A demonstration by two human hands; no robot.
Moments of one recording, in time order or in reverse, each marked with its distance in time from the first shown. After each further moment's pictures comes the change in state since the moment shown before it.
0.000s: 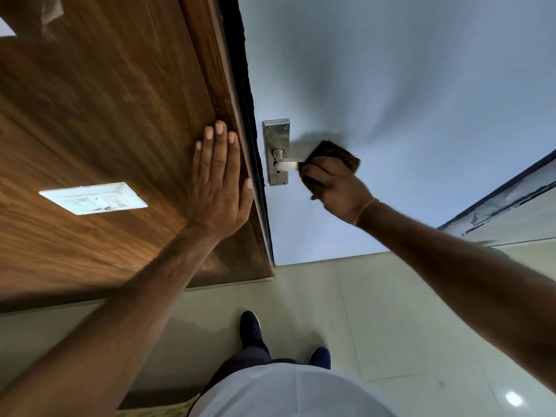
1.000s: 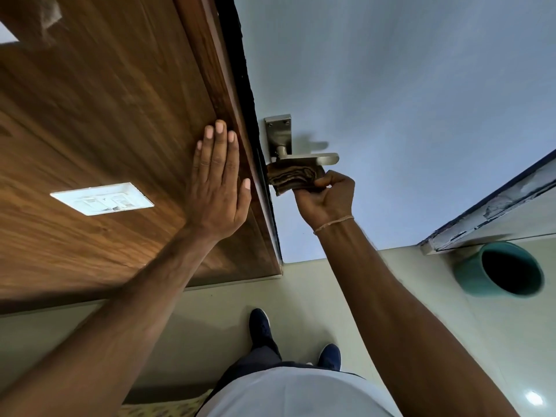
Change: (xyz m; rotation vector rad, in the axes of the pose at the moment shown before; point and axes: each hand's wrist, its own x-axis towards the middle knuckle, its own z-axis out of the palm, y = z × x) left_hand -0.002 -0.005 -0.012 -0.004 -0.084 0.013; right_hand 0.040 -0.088 -0.037 -2.579 -0.907 -1.373
